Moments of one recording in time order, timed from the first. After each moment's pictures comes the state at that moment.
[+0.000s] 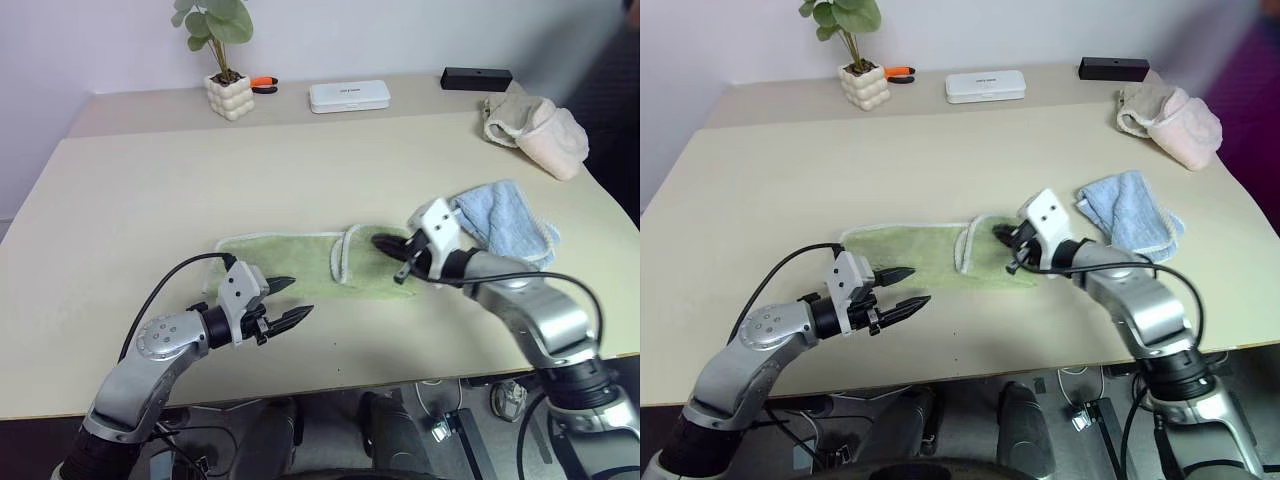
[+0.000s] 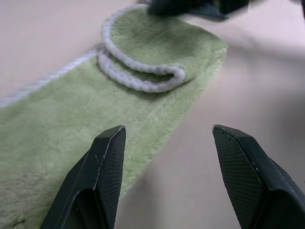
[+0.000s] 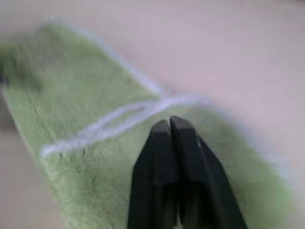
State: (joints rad) left arm 0.01 0.54 -0.10 -0.47 -0.38 0.43 -0.71; right arm -0.36 -0.59 0.22 -0.17 0.37 0.50 0.62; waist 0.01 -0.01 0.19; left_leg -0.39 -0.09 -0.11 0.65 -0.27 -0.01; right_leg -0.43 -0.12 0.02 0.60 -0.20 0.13
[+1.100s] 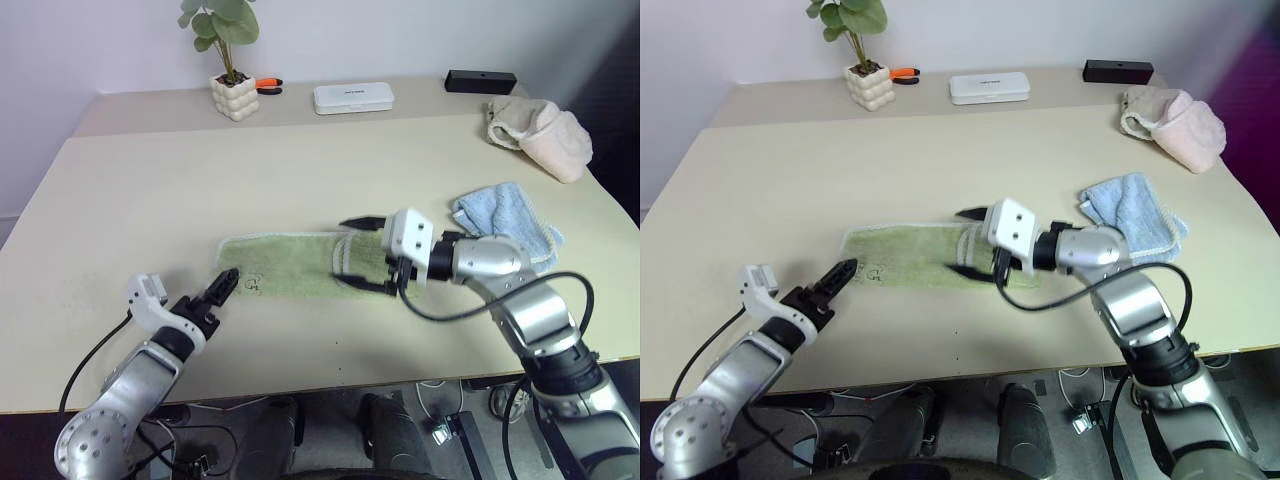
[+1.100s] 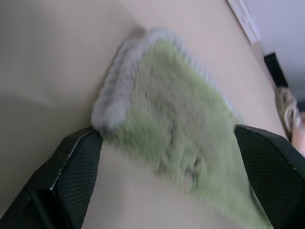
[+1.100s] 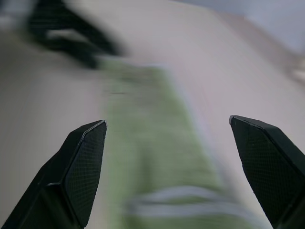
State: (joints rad) left arm 0.11 0.21 0.40 -0.49 -1.40 0.80 0.37; right arm -0.41 -0.61 0.26 -0.36 0.27 0.32 0.94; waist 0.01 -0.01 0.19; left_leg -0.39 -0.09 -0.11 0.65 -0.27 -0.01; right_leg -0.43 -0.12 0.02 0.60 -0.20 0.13
